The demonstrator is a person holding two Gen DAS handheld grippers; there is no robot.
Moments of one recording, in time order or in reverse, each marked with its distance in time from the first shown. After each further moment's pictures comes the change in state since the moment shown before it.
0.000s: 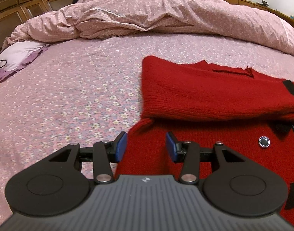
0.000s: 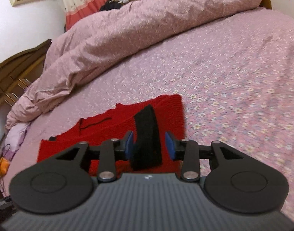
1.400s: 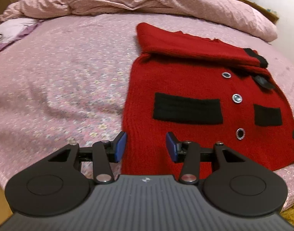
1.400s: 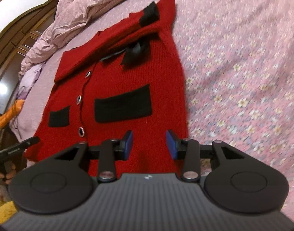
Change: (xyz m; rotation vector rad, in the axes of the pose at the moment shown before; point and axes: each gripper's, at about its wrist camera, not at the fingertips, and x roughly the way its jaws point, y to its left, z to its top) left arm -0.096 0.051 -0.097 0.017 0.102 -0.203; right arm -0.116 -0.008 -0.147 -0.006 0.331 0.054
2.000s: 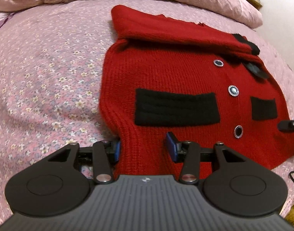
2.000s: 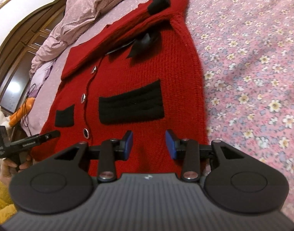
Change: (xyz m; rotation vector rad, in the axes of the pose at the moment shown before) left arm 0.057 -0.003 0.016 0.061 0.084 -0.125; right arm 0.034 -0.004 0.005 -0.003 0.029 0.101
